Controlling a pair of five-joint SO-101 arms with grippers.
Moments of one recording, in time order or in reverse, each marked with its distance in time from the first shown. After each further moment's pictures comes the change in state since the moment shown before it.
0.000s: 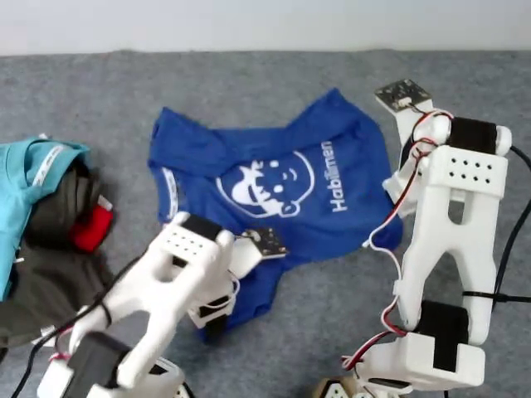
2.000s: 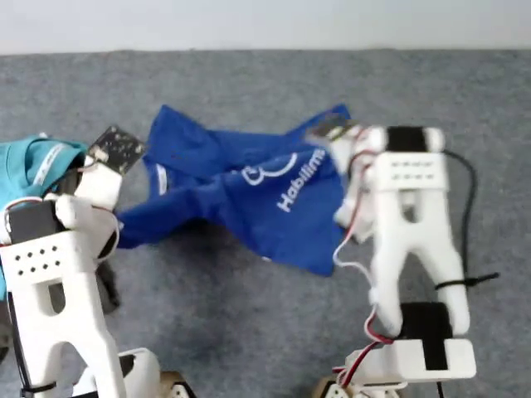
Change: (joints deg) left arm -41.6 -21.7 -20.0 5.8 -11.1; right arm -15.7 0.0 13.5 1.1 4.0
